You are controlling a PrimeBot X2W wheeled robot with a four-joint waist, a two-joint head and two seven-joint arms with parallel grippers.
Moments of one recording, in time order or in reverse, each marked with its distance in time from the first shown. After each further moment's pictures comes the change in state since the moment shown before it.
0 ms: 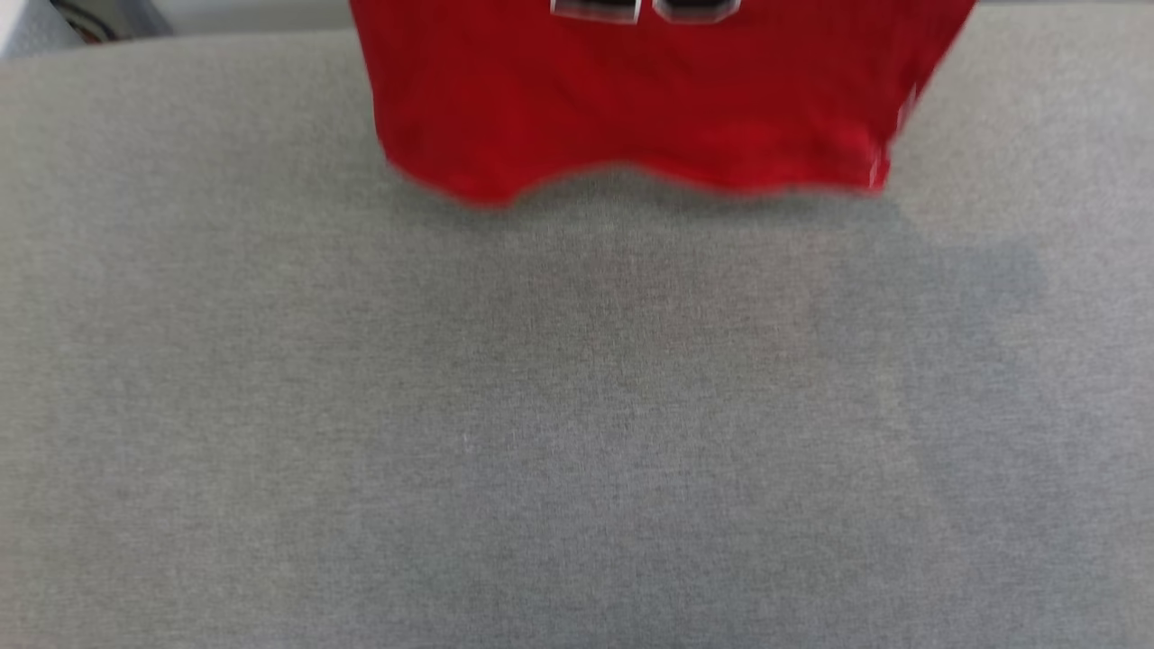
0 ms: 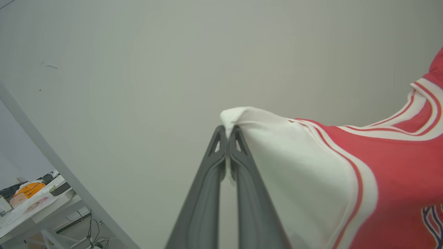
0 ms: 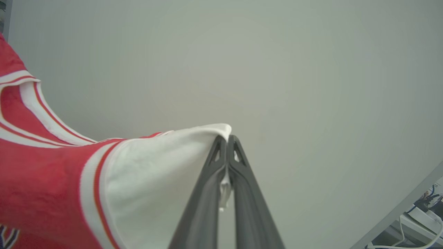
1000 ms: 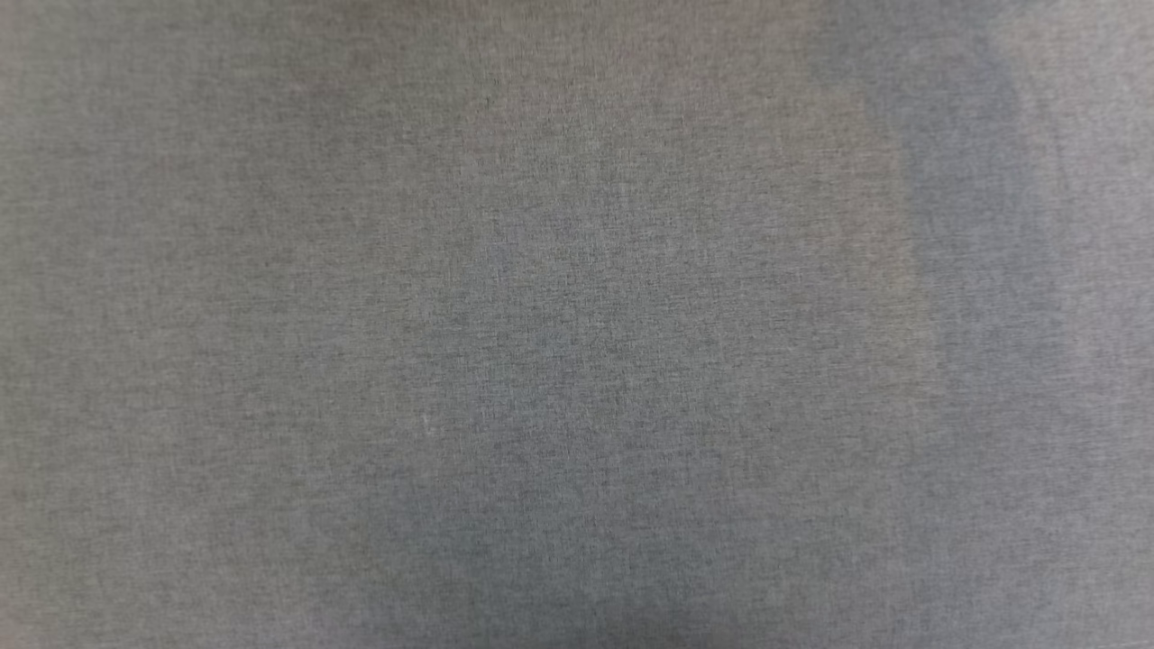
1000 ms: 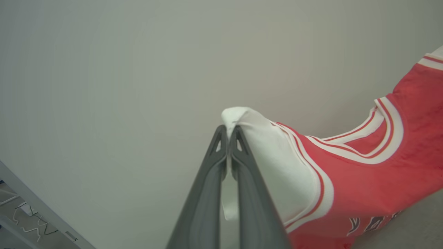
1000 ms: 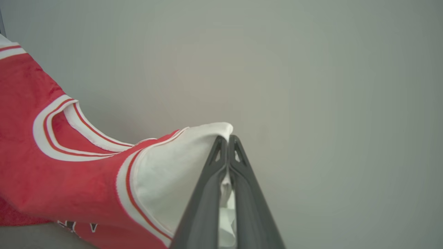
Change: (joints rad) left arm 0.057 -0.071 0.026 0.196 -0.022 -0.034 -0.221; right arm -0.160 0.236 0.203 0.465 0.116 0.000 -0.346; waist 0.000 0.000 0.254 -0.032
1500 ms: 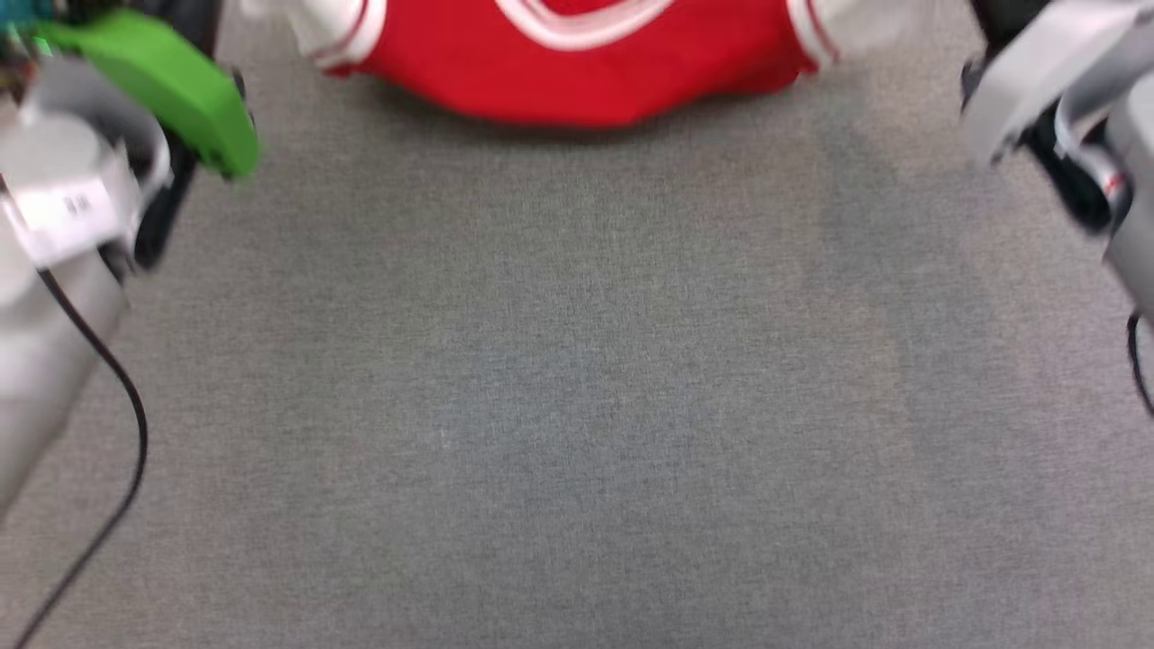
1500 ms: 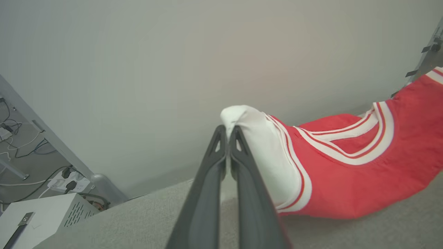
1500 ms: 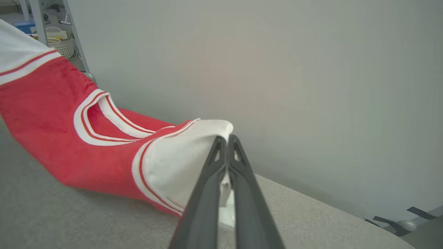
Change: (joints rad) left arm 0.510 -0.007 0.040 -0.044 -0.068 0.038 -0.078; right arm 0.499 -0.040 0.060 -0.168 0.095 0.000 -0.045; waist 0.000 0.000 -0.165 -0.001
